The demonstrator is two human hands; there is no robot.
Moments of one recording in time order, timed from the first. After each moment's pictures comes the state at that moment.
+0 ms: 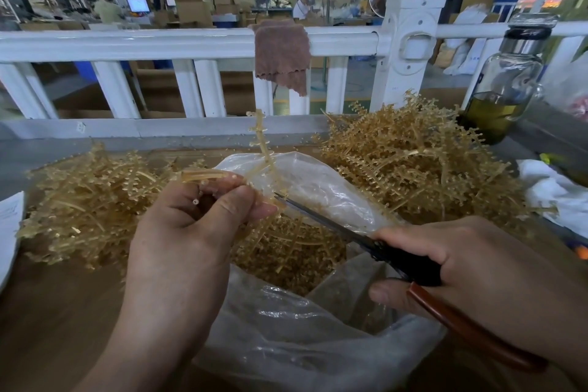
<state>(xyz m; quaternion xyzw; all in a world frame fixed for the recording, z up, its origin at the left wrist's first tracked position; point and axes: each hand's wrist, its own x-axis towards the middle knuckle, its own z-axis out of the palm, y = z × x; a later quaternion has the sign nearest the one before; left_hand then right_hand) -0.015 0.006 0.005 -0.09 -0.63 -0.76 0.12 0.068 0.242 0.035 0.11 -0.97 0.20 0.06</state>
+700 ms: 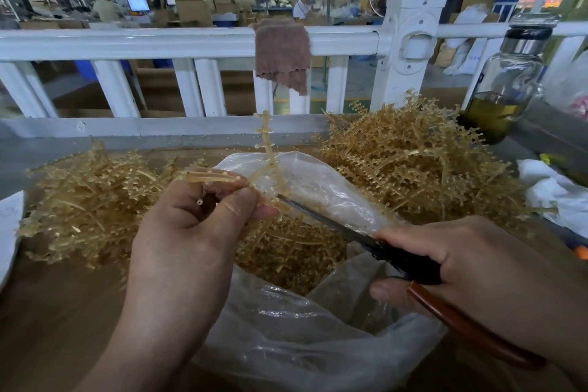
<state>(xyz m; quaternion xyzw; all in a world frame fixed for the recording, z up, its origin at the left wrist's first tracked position) -0.012 0.006 0.007 -0.11 -0.65 -0.74 0.13 0.067 0.242 0.034 0.11 -0.97 0.19 0.05</state>
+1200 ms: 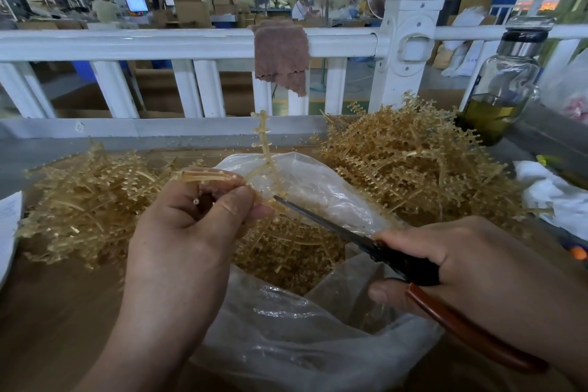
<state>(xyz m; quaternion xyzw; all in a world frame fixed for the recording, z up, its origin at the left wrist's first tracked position) -0.008 0.008 0.012 -0.09 -0.65 -0.74 0.14 0.069 0.242 0.033 0.12 -0.97 0.18 0.08</state>
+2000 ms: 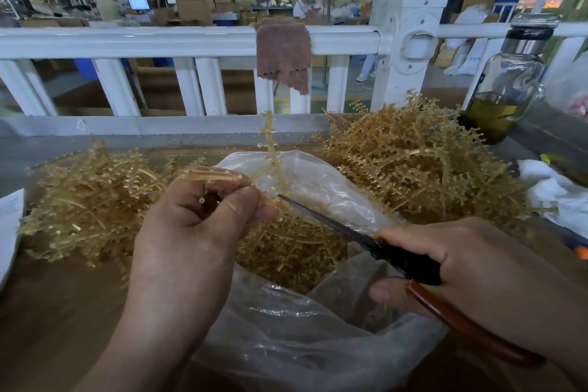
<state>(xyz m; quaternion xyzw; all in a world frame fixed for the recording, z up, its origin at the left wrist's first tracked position) -0.012 0.007 0.010 -0.10 -0.67 -0.72 0.14 0.065 0.243 0.034 0.10 -0.97 0.21 0.04</state>
